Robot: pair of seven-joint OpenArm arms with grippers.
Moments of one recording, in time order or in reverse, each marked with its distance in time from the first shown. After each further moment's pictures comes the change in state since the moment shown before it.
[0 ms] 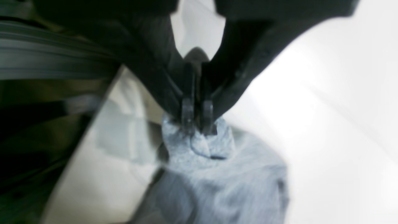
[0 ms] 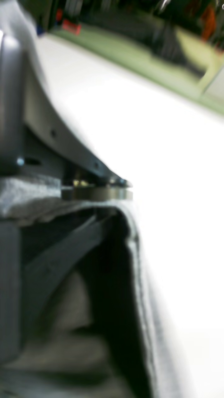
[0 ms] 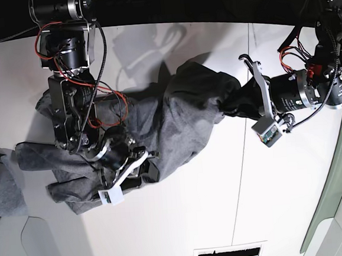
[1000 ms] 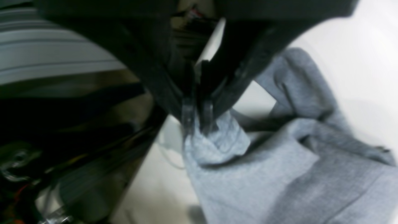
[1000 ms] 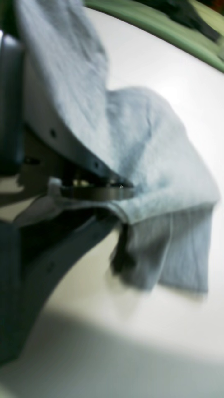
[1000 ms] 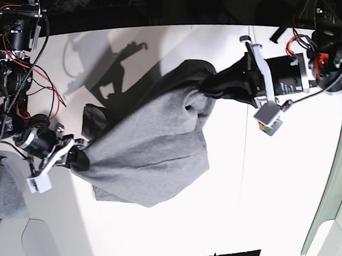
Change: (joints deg) left arm 6.5 4.3 -1.5 3.1 -26.4 0.2 11.5; right arm -10.3 15.1 9.8 15.7 9.5 0.4 -14.0
